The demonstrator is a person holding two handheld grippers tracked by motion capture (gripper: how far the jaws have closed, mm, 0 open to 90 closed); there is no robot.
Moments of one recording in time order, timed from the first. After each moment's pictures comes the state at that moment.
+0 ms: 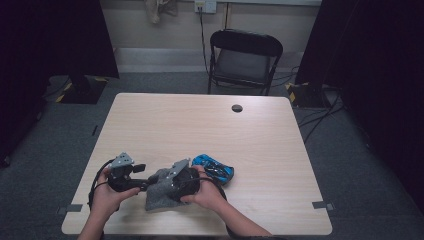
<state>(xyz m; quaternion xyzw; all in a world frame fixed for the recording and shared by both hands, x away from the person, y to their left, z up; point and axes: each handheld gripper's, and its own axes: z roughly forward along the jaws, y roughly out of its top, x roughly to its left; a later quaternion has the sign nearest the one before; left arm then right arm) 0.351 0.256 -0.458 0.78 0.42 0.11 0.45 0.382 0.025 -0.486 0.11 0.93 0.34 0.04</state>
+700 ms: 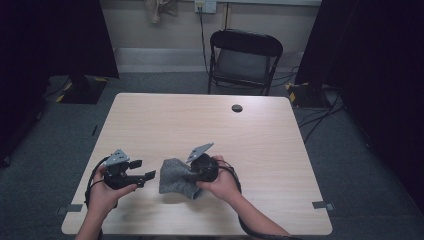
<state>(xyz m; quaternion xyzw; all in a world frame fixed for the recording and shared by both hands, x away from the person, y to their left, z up) 0.354 0.259 -0.450 0.77 0.42 0.12 0.46 0.396 -0.028 -0.438 0.19 0.91 0.36 0.03</state>
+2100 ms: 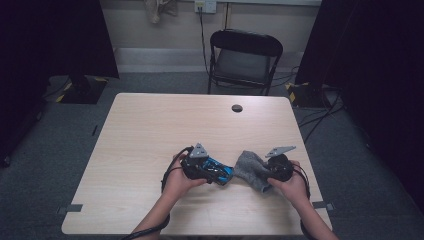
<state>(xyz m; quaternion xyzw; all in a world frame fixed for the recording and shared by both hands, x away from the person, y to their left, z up) 0.411 0.068 -0.473 0.84 0.29 0.09 0.44 0.409 -0.242 -0.470 0.38 0.87 0.31 0.10</state>
